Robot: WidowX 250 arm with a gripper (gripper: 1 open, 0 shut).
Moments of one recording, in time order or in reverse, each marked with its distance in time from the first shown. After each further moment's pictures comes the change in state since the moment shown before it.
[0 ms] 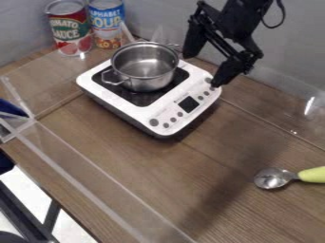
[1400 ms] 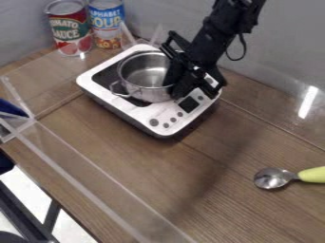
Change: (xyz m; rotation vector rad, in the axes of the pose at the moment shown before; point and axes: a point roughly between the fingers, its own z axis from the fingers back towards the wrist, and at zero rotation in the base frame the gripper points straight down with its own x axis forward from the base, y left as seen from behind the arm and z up) arm -0.006 0.011 -0.055 0.018 0.126 0.127
